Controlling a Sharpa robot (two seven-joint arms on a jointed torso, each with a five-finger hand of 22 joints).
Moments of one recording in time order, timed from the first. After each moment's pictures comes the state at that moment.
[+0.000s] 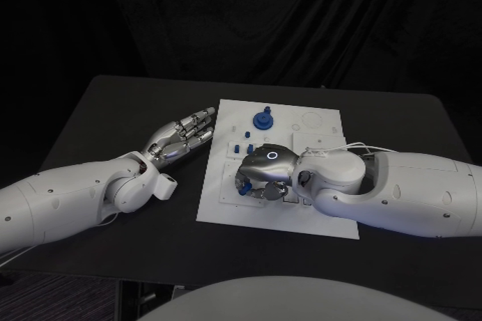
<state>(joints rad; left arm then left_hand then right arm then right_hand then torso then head) 1.13 -0.88 -0.21 1.39 -0.27 -0.02 0.68 1.58 0.19 -0.17 0.23 0.55 0.23 0.01 0.03 0.03 0.01 0.03 0.01 0.00 0.00 0.11 0.01 0.00 0.16 0.03 0.20 0.02 0.08 1.27 -0.67 -0.25 1.71 -1.80 -0.19 -0.05 1.53 -0.15 0.40 0.11 0.28 1.03 0.14 0.16 0.25 1.15 0.09 0.19 0.14 1.43 0.00 1.37 1.18 0.10 1.35 0.11 1.08 1.31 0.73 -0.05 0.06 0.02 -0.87</state>
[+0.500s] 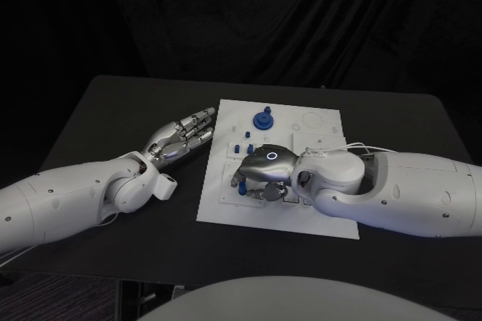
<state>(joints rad) 1.13 -0.88 -0.21 1.38 -0.27 -0.01 0.68 1.58 0.19 -0.17 0.23 0.55 0.23 0.01 0.03 0.03 0.01 0.03 0.01 0.00 0.00 0.11 0.01 0.00 0.16 0.03 0.20 0.02 0.07 1.27 -0.67 -0.25 1.71 -1.80 -0.19 -0.05 1.48 -0.18 0.40 0.13 0.28 0.86 0.11 0.07 0.20 1.01 0.12 0.12 0.12 1.41 0.03 1.36 1.16 0.10 1.33 0.13 1.06 1.31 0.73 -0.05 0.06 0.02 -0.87</state>
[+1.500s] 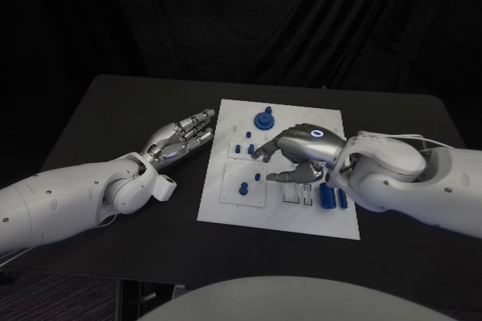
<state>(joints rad) 1.13 -0.89 -0.21 1.40 -0.27 -0.03 0.68 1.58 0.19 -0.17 0.23 0.55 0.27 0.03 0.03 0.03 0.02 0.03 0.01 0.00 0.00 0.04 0.01 0.00 0.16 0.02 0.15 0.02 0.06 1.34 -0.90 -0.24 1.83 -1.60 -0.36 0.02 1.46 -0.16 0.26 0.20 0.28 0.77 0.14 0.09 0.14 0.97 0.11 0.27 0.18 1.40 0.03 1.37 1.17 0.10 1.32 0.14 1.03 1.31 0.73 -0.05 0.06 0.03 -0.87</state>
